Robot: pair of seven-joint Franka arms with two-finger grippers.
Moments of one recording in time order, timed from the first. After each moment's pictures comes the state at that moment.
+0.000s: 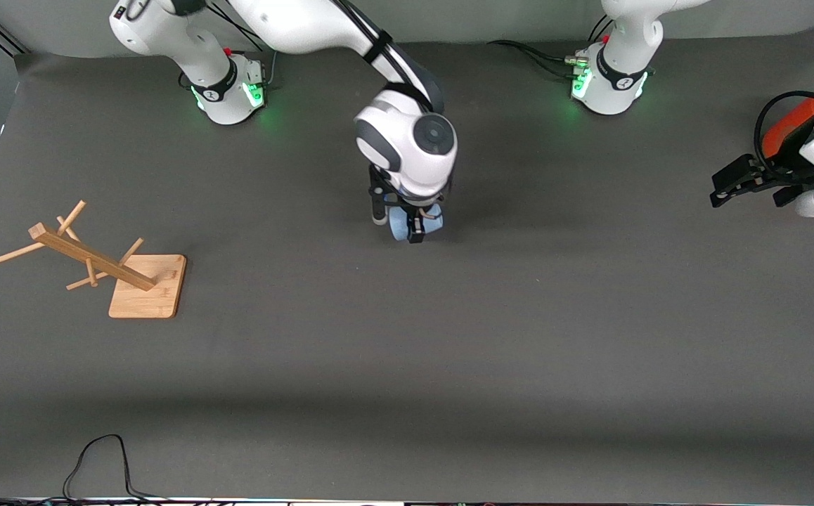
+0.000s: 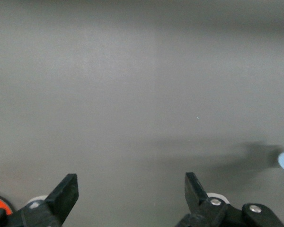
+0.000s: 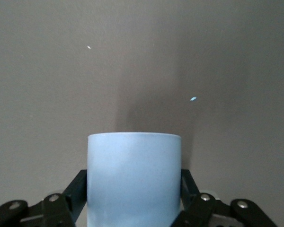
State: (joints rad) left arm 0.22 -0.07 -0.25 -1.70 -0.06 1.66 -0.04; right arm 1.00 0.74 -0.12 -1.48 -0.02 2.05 2.43
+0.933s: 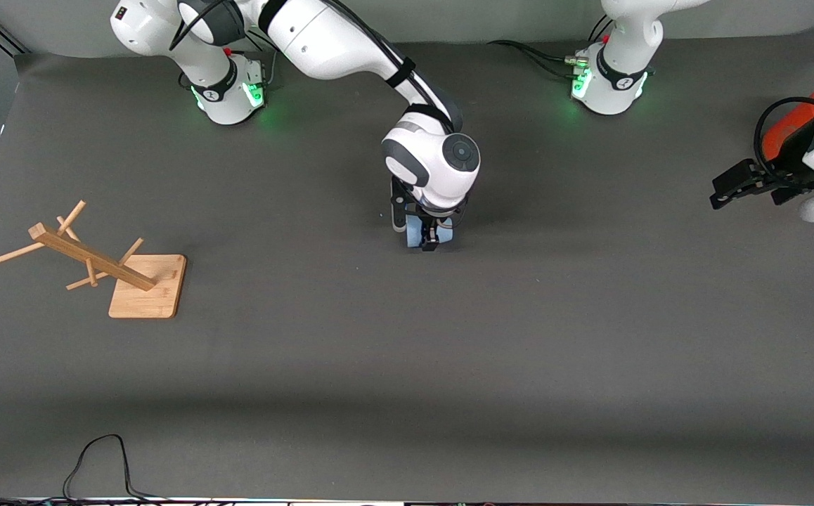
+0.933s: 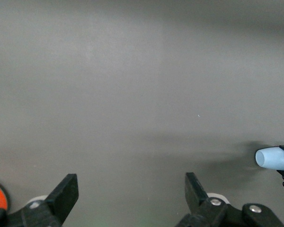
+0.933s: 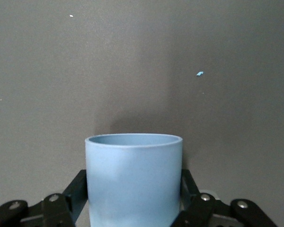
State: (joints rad) left arm 0.22 -0.06 -0.25 -1.70 -0.06 1.63 -0.11; right arm 1.03 0.85 -0.12 -1.38 -0.04 2.04 2.49
